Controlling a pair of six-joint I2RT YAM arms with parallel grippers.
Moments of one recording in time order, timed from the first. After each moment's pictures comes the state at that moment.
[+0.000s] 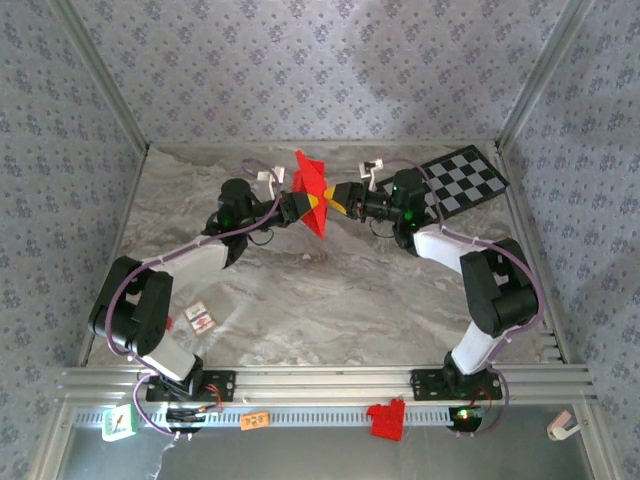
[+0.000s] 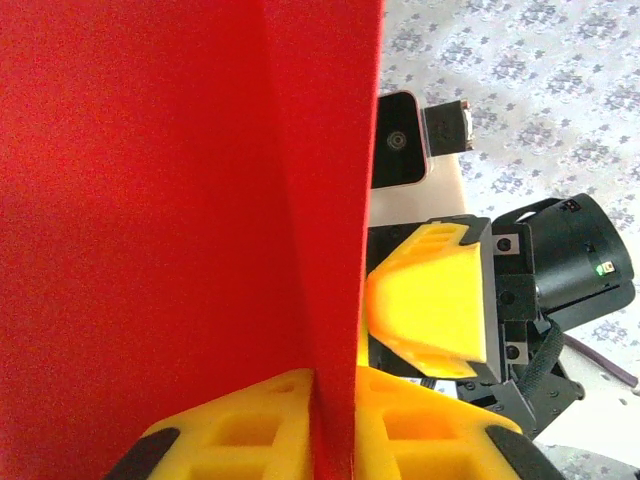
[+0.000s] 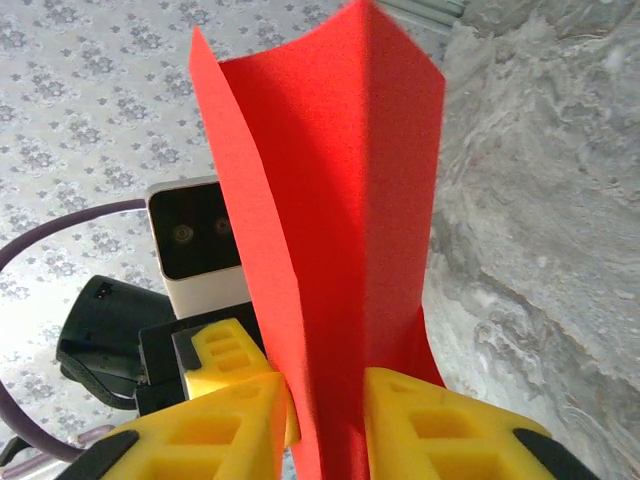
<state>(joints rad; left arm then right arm) -0.45 1.56 0.87 0.56 0.73 -1.02 0.37 1.68 0.94 0.66 -0.87 1.18</state>
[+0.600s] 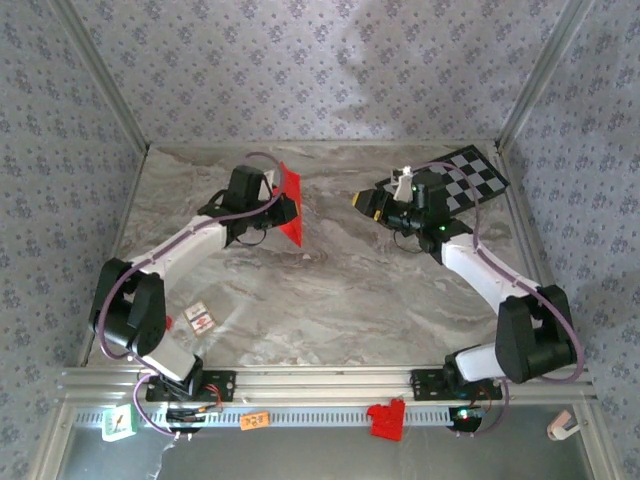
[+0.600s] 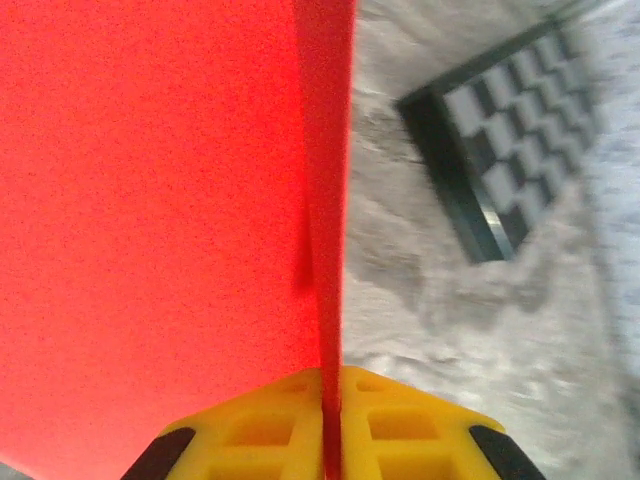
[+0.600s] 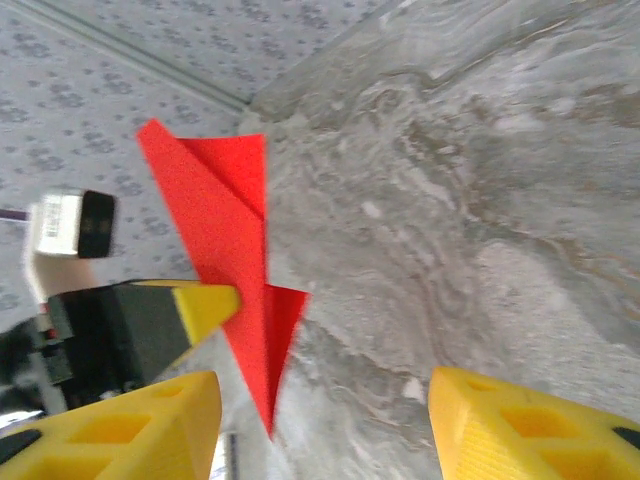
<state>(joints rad) -0.48 1.57 1.18 -0.35 0.22 -0.59 0.31 1.37 0.91 0.00 -0.51 0.73</state>
